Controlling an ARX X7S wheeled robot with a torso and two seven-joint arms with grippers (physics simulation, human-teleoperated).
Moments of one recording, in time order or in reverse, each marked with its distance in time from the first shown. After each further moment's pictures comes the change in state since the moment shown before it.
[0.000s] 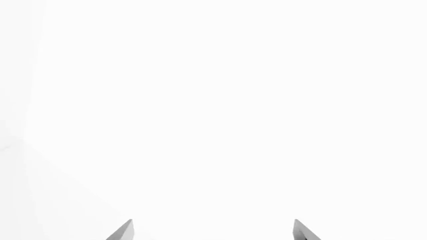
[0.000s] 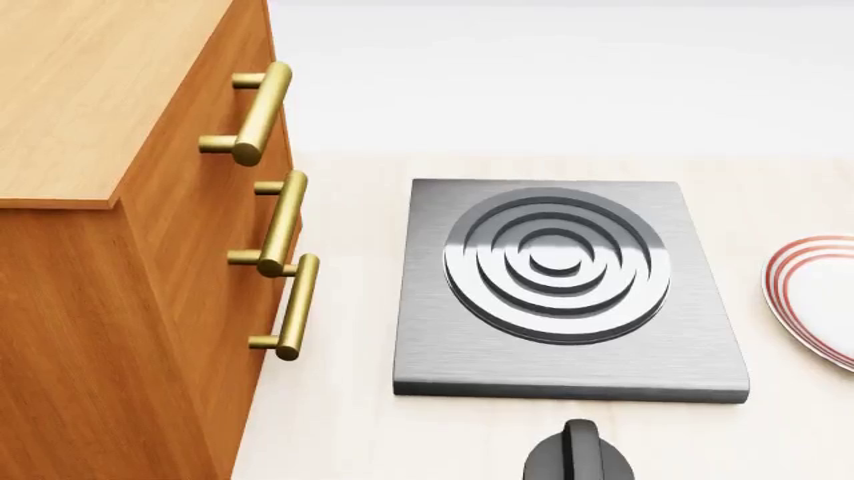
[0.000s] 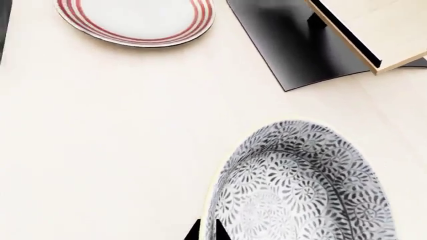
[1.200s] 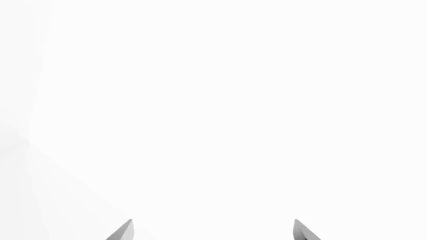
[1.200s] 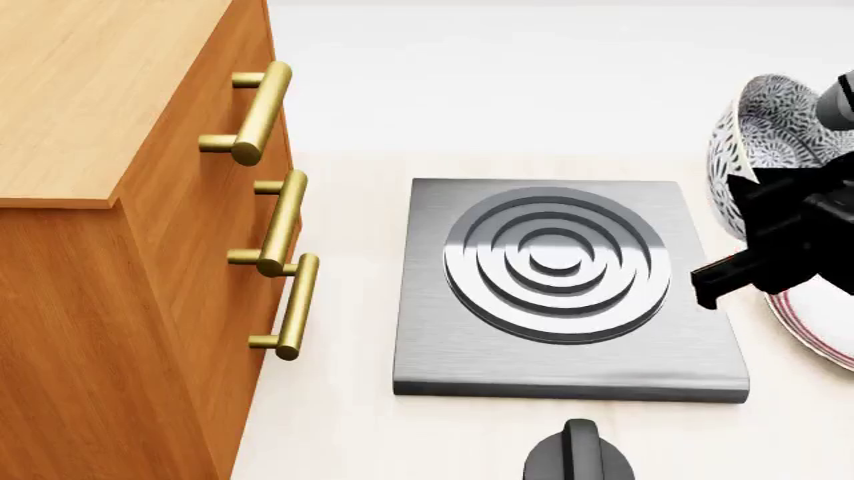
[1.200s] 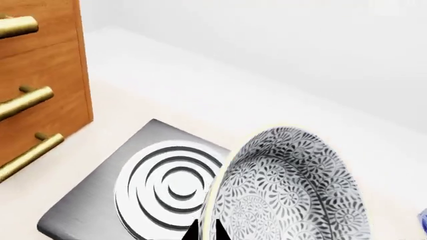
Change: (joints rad) left arm 0.009 0.010 -0.007 -0.005 0.001 0.003 0.005; right arm 1.054 -0.061 -0.771 0.050 0.011 0.050 -0.361
